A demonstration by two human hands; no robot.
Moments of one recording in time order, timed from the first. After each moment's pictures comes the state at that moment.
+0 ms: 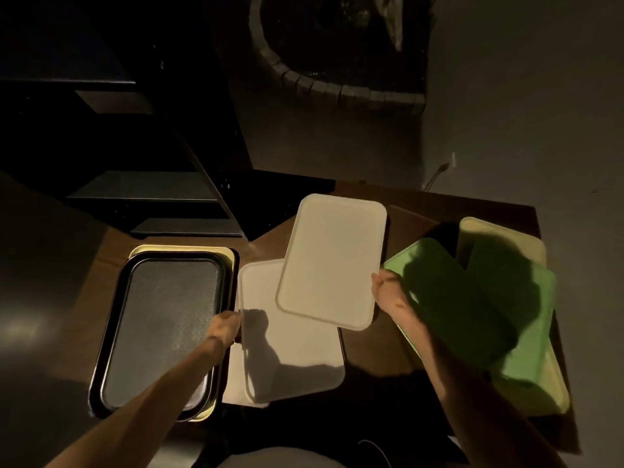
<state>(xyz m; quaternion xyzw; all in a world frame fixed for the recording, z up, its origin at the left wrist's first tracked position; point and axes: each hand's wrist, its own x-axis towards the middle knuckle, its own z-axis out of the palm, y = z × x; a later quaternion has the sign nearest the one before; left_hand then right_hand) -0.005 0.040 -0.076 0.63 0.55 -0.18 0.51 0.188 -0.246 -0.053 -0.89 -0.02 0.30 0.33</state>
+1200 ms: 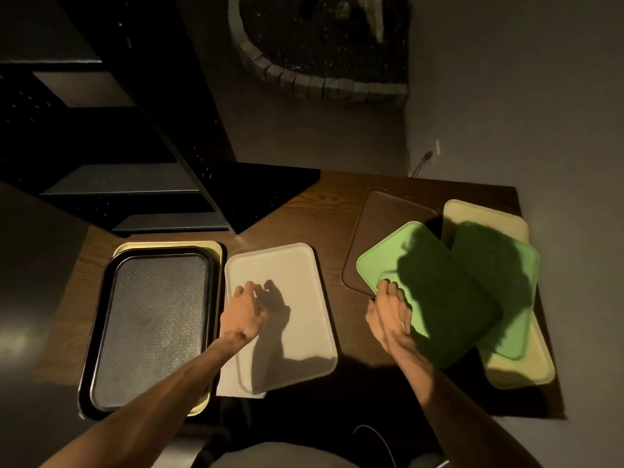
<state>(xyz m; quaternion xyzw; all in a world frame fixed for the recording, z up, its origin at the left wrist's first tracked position) 0.016 -0.006 -0.046 0.89 0.29 -0.19 0.29 0.120 -0.282 -0.082 -0.99 -0.05 0.16 0.03</state>
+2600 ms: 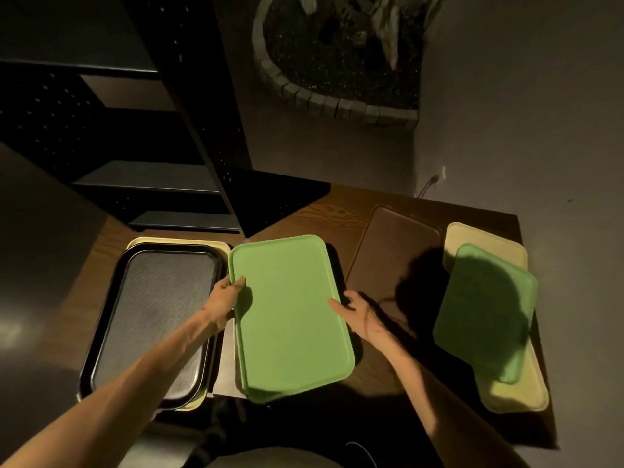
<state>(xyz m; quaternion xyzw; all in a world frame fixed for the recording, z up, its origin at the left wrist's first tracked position) 0.026 0.039 -0.040 0.53 0.50 -0.10 0.68 0.121 -0.238 -0.048 -0.82 0.04 0.42 0.38</state>
